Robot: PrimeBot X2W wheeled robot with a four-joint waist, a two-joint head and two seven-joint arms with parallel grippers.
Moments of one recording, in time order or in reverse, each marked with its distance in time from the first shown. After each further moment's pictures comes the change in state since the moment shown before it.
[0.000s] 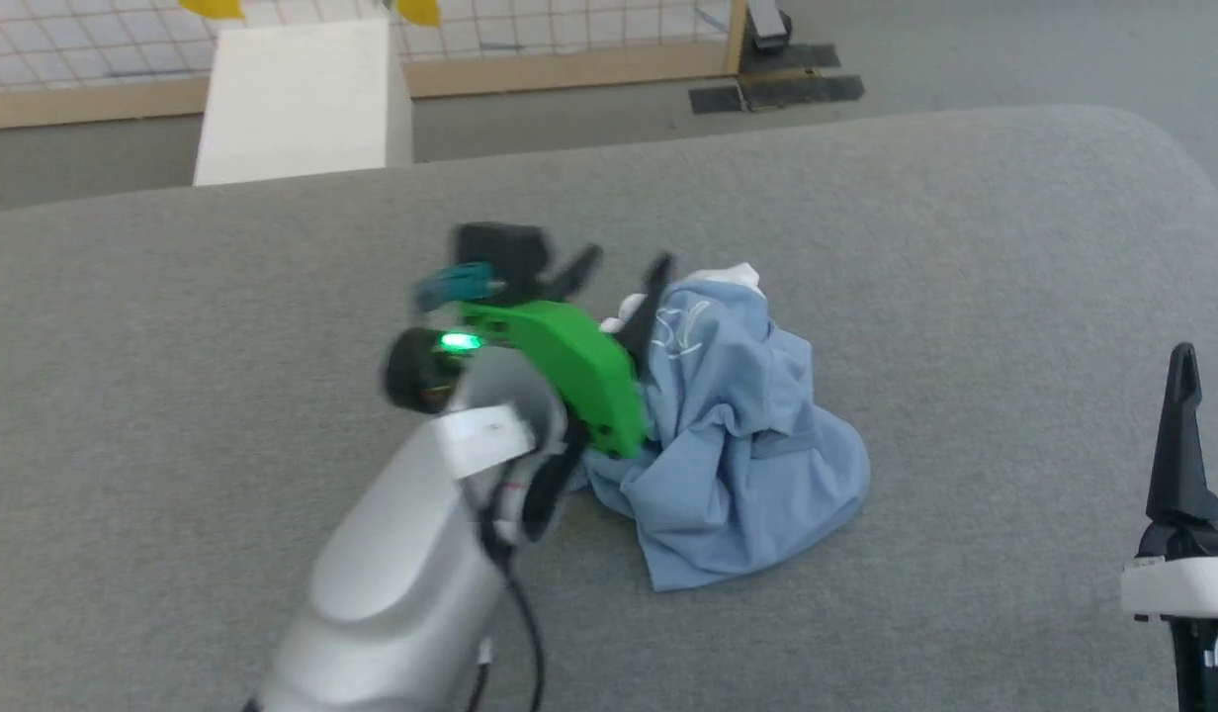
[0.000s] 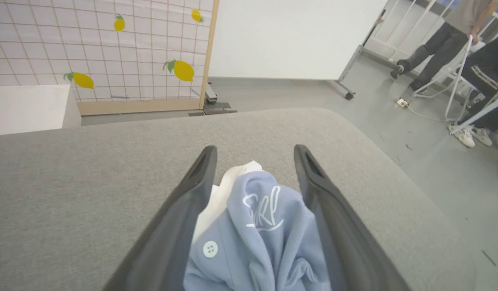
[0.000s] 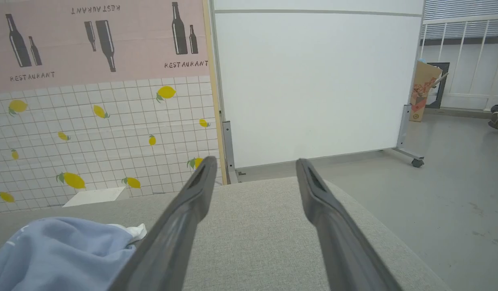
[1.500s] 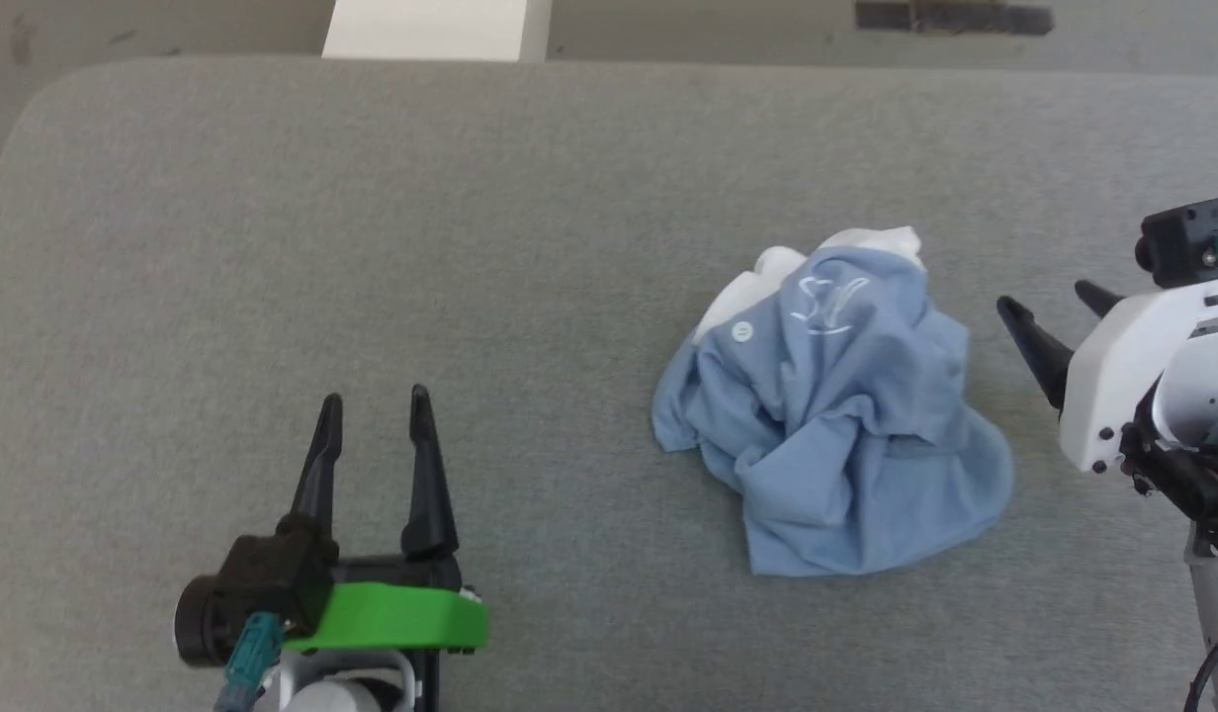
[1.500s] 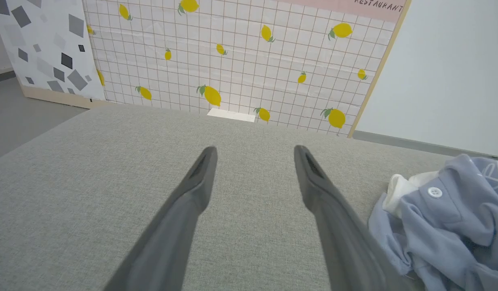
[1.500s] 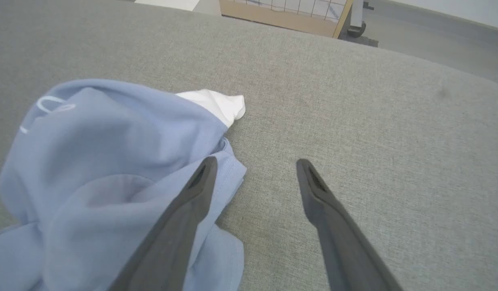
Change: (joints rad) left arm 0.587 0.067 0.253 -0.430 0.301 0.127 -0.436; right arm -0.386 -0.257 0.277 0.170 0.179 0.000 0.885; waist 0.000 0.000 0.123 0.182
